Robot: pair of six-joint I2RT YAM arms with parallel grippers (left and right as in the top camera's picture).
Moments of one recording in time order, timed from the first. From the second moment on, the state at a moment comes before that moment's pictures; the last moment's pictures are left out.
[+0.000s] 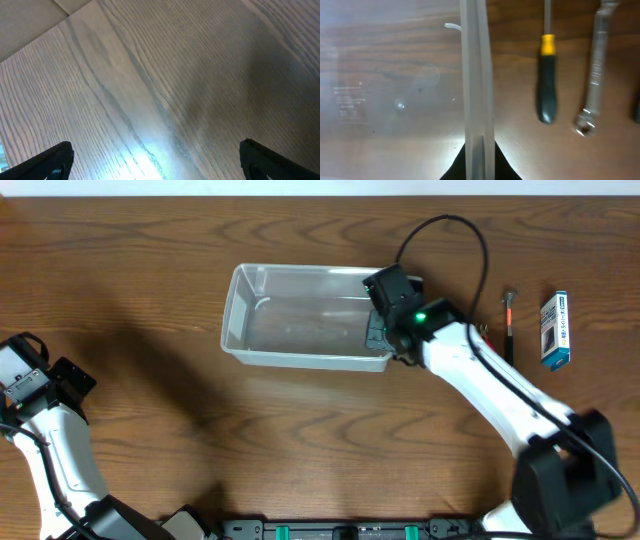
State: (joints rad) left arm 0.69 1.35 0.91 -0.50 -0.30 -0.16; right arm 0.51 1.75 1.30 -0.73 0.15 0.64
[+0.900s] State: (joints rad) left arm 0.69 1.35 0.91 -0.50 -0.30 -0.16; right arm 0.44 1.81 1.30 -0.70 0.07 0.52
